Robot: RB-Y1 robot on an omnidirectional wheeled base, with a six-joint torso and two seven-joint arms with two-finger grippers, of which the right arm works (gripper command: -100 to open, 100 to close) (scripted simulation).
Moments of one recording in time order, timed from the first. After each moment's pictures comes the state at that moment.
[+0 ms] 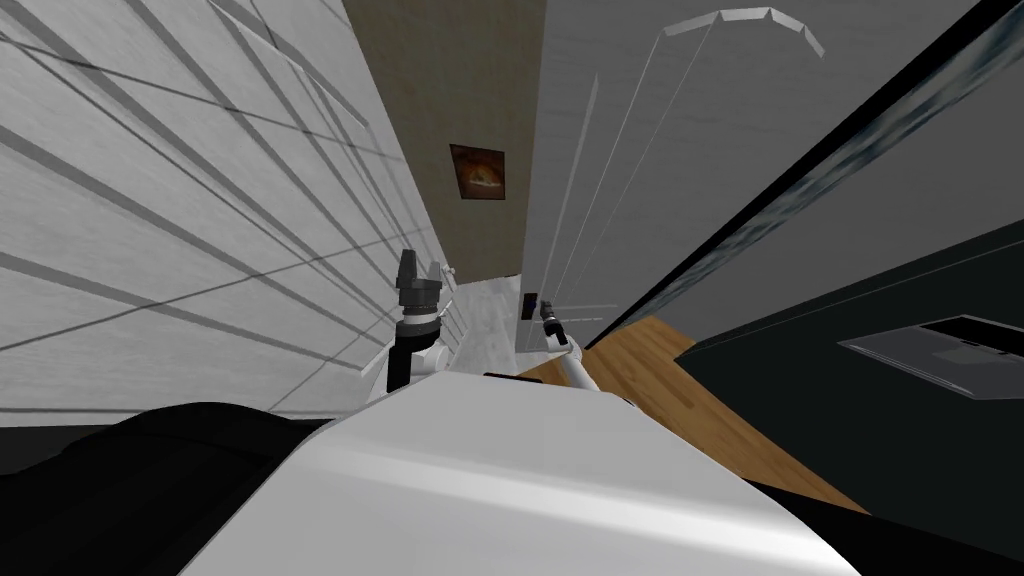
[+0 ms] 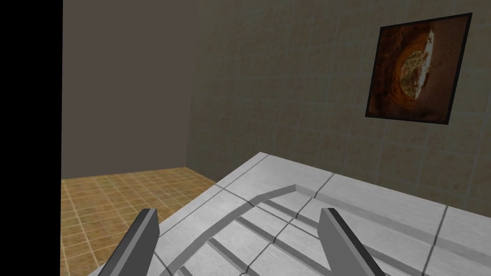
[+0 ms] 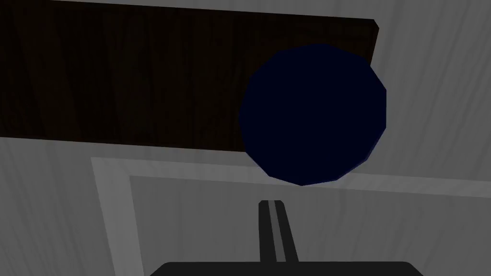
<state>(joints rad) -0.27 -0.06 0.10 -0.97 0.02 -0.36 -0.03</state>
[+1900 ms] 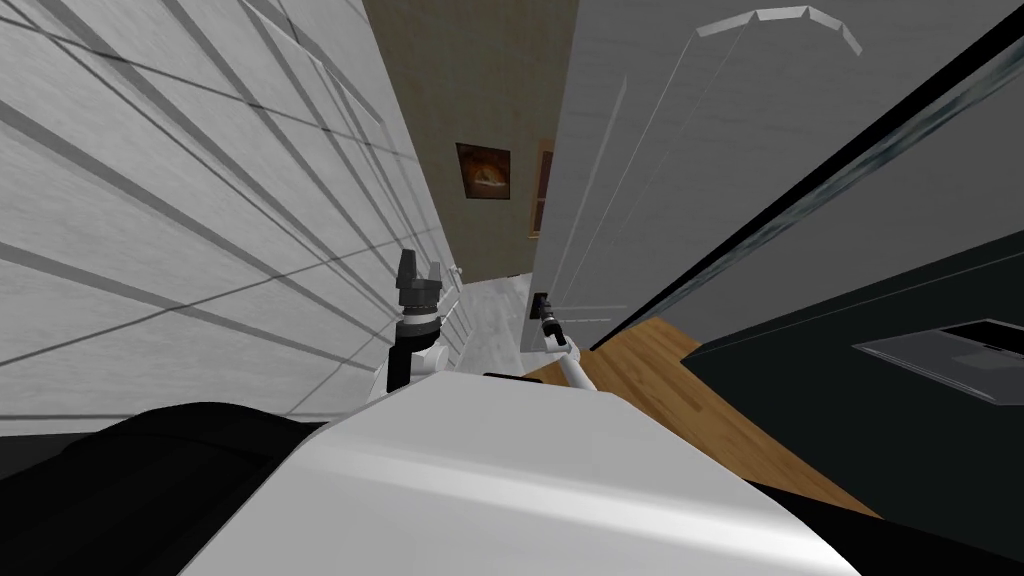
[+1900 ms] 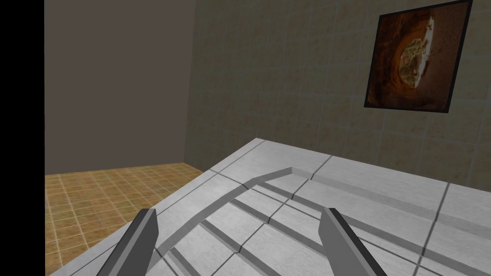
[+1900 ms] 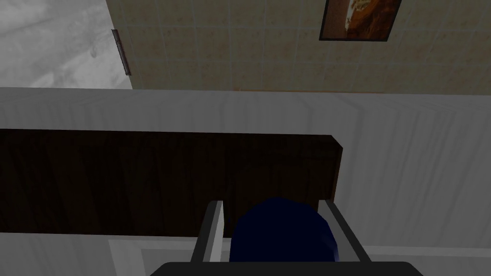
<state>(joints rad) -0.26 -0.03 0.09 -0.98 0.01 -0.37 -0.04</state>
